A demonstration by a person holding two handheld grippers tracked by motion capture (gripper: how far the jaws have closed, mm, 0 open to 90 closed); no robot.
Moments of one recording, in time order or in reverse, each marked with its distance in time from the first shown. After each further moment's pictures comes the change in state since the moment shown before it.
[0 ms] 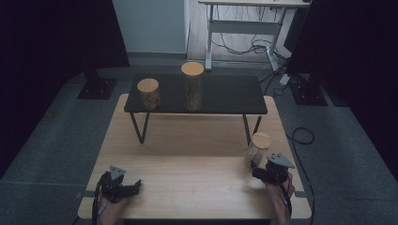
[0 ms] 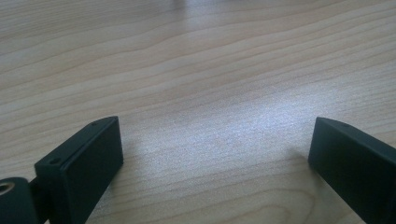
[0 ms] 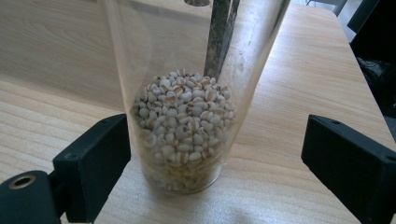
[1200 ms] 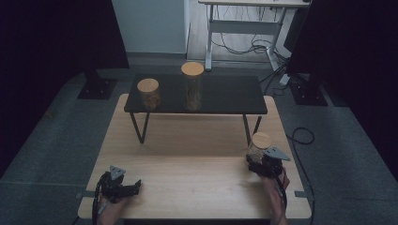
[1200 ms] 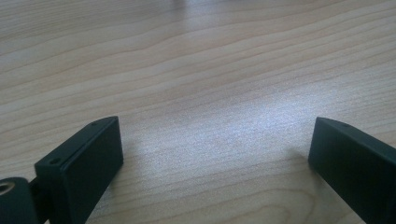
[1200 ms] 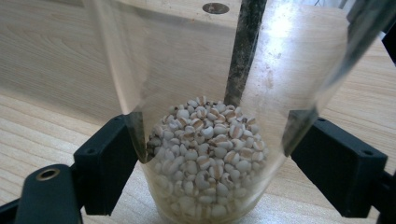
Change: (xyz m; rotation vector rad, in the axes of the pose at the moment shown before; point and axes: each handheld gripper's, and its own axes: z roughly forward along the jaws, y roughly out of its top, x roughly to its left) left arm 0.000 0.000 0.000 0.000 0.000 0.000; right arm 0.002 0.012 0.022 -0.006 0.074 0.019
